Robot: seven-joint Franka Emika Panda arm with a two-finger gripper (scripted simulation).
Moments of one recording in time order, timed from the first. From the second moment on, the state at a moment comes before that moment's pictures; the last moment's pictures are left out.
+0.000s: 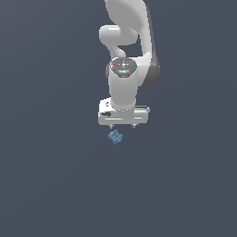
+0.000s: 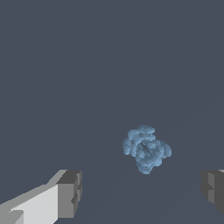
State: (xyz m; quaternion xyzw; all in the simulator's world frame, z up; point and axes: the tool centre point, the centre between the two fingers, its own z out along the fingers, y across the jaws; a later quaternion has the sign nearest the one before) arm -0.008 0.019 0.161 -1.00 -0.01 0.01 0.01
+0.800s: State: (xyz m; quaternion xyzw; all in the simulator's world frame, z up) arm -0.008 0.030 0.163 -1.00 -0.04 0.01 0.01
